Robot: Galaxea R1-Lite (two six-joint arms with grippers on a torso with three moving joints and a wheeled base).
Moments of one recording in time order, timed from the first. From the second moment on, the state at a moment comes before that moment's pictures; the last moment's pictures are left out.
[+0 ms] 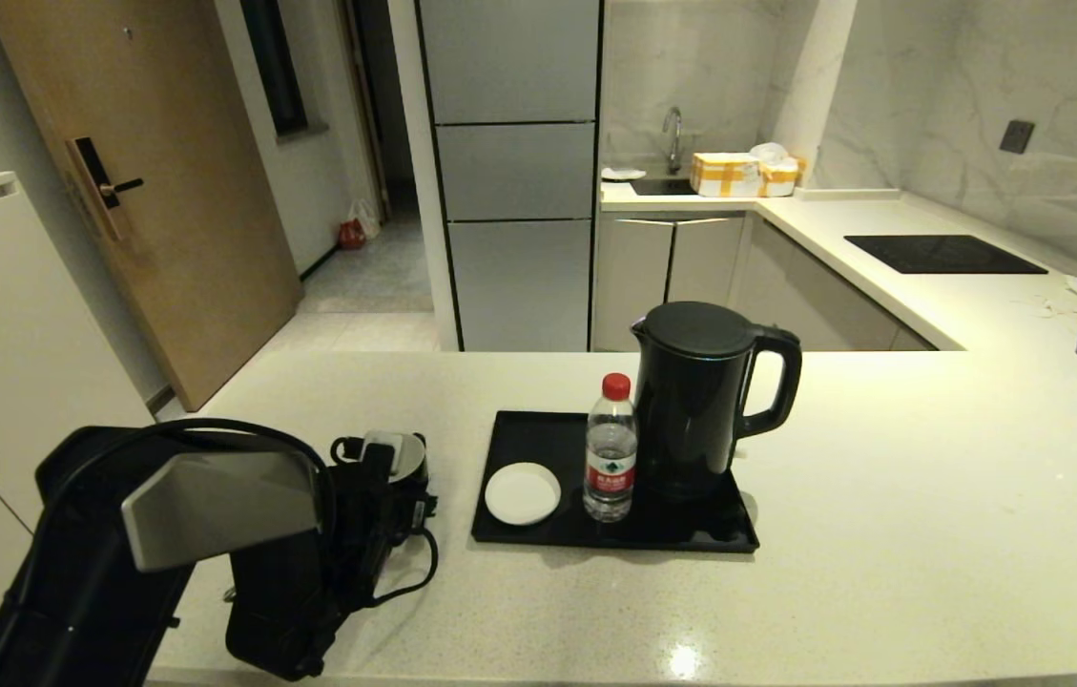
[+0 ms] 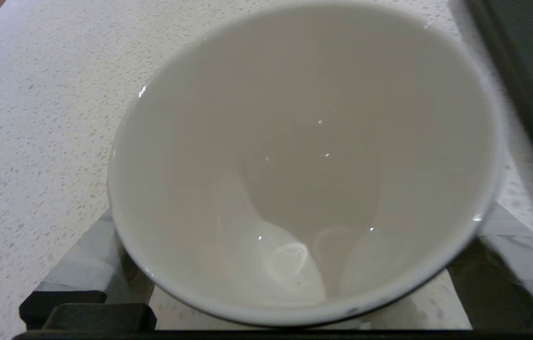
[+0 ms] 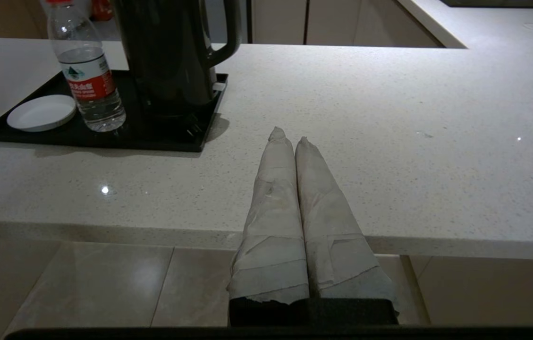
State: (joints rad) left arm -0.33 2.49 -0.70 -1.52 0.36 0.13; right arm 0.00 0.00 0.00 0.00 0.01 -0.06
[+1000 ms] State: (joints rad) left arm -0.38 2.44 -0.72 -1.47 0.36 0.13; right arm 0.00 0.00 0.00 0.00 0.02 -0.06
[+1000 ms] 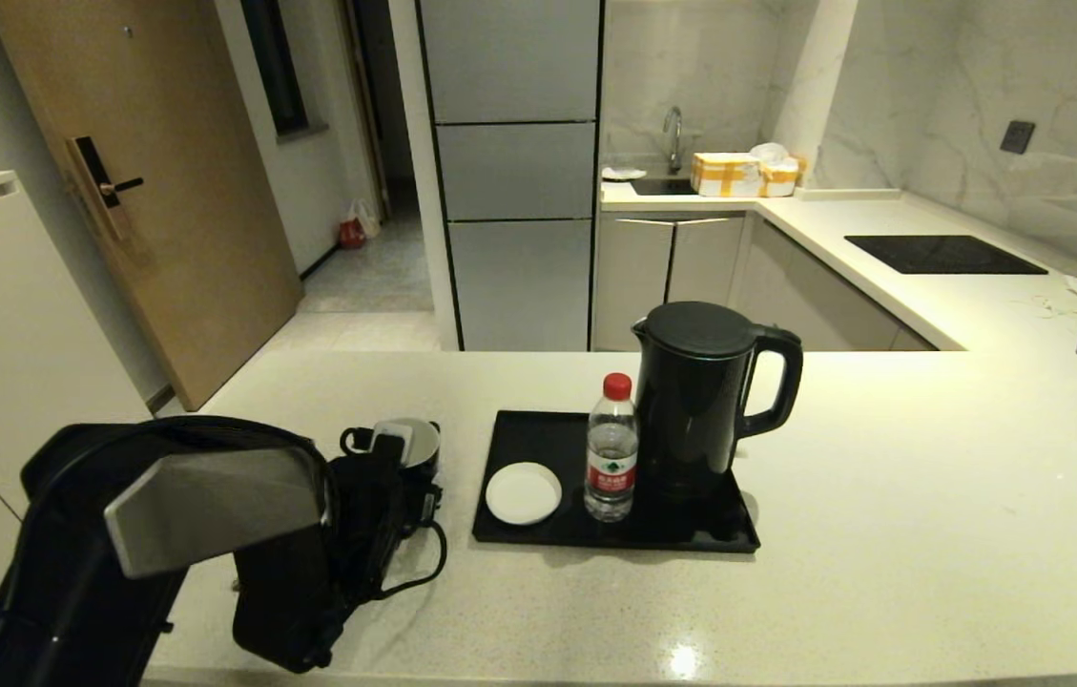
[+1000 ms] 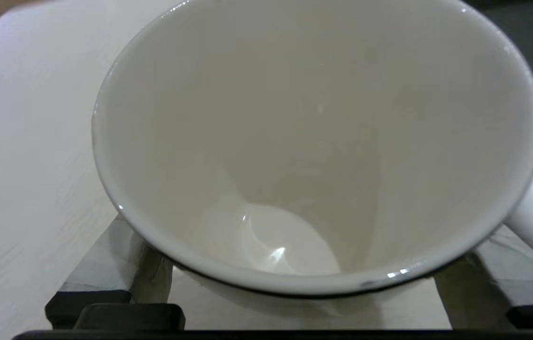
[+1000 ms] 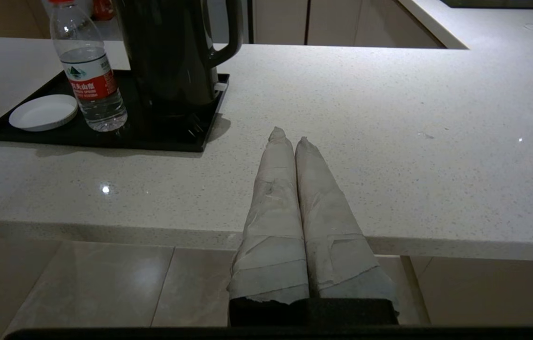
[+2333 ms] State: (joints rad) left arm -0.62 2.45 -1.04 -1.03 0.36 0.09; right arm 0.00 0.00 0.00 0.00 0.01 -0.06
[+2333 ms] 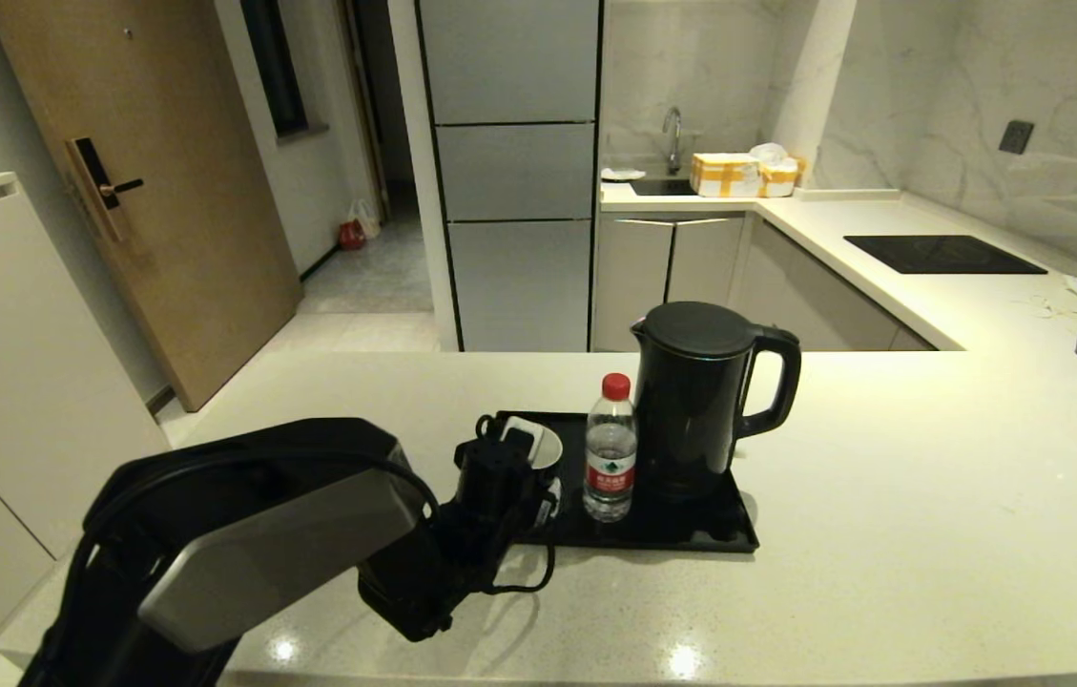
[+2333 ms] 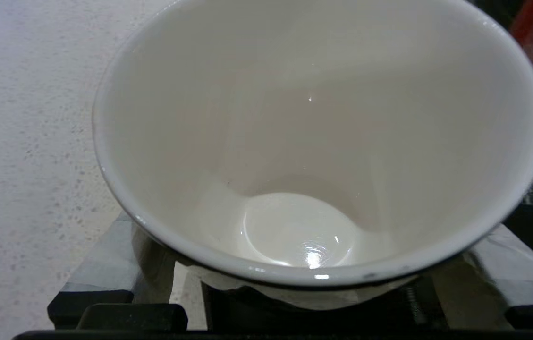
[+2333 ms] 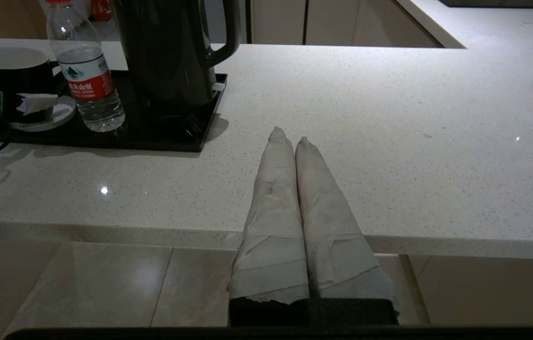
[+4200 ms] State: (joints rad) left arm -0.62 2.46 -0.97 -1.06 0.36 0.06; right arm 0.00 0.00 0.00 0.00 0.01 -0.06
